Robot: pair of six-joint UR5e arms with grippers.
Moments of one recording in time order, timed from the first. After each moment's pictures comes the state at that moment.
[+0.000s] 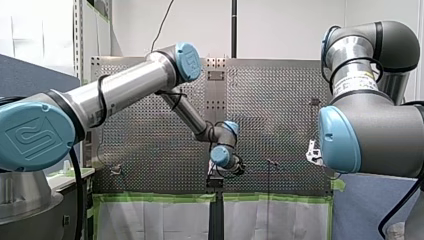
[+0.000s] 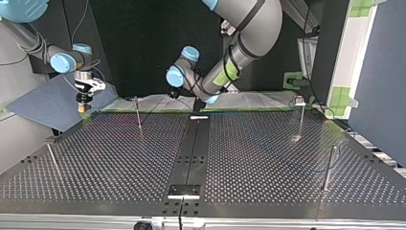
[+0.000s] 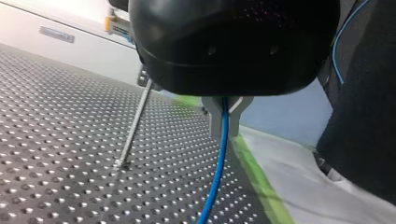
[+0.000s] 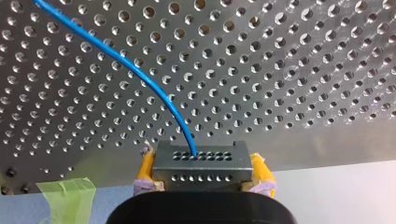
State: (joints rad) left arm -0.67 -2.65 -1.15 -2.88 -1.72 -1.64; right arm 1.52 -0.66 1.57 -0.87 1.33 1.72
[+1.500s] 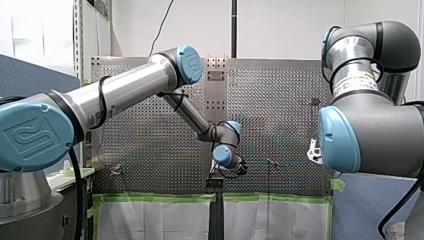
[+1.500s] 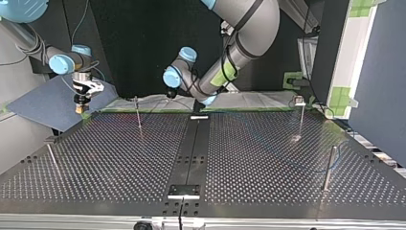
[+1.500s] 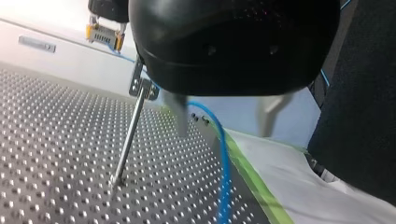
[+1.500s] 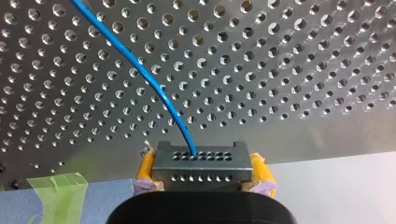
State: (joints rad) left arm -0.68 -2.65 -1.12 -2.92 -1.71 -1.57; right arm 1.52 -0.66 1.55 -0.86 1.35 1.73
